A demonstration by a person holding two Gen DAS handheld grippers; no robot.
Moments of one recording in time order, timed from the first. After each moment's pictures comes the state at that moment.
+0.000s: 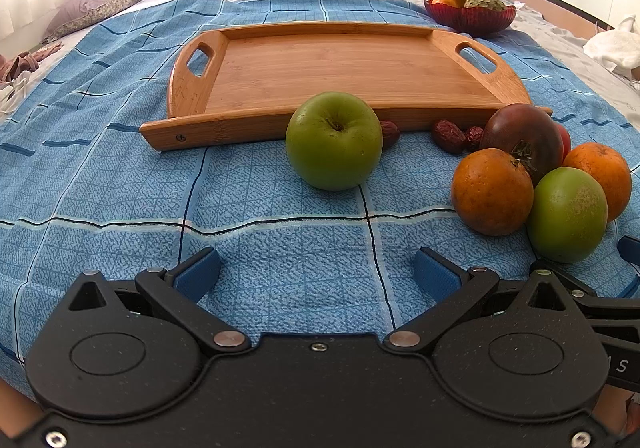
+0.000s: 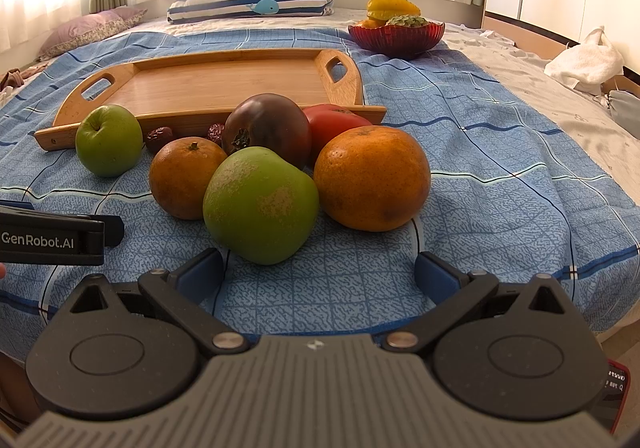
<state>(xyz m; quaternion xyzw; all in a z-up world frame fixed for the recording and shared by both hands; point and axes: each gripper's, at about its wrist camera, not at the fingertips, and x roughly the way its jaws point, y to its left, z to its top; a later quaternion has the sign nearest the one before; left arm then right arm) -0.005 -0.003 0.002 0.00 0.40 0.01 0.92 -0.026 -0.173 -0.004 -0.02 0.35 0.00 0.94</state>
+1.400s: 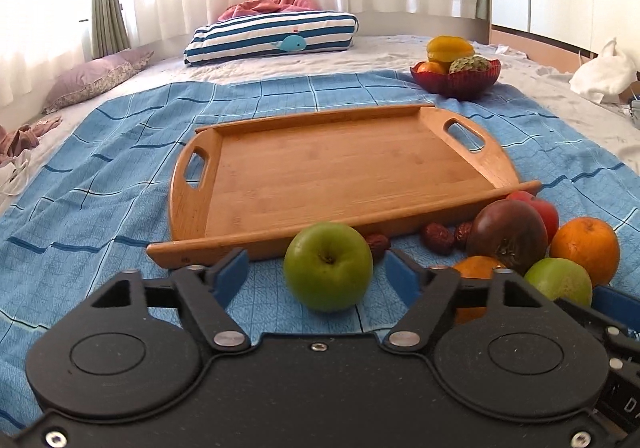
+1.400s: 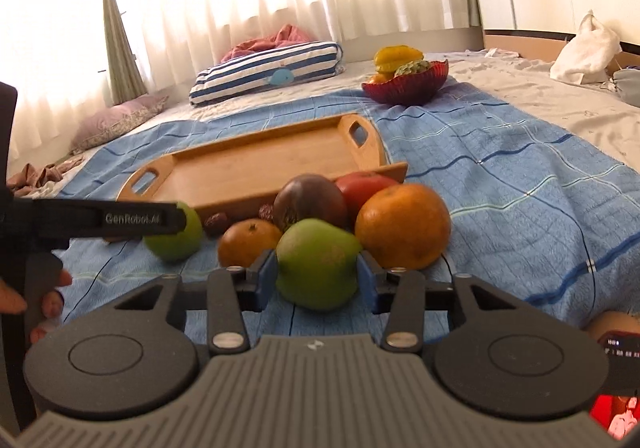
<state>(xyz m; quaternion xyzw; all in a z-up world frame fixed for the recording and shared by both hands) 0.021 -0.006 0.045 0.04 0.30 0.00 0.95 -0.048 -0.179 0.023 0.09 0.26 0.04 0.96</state>
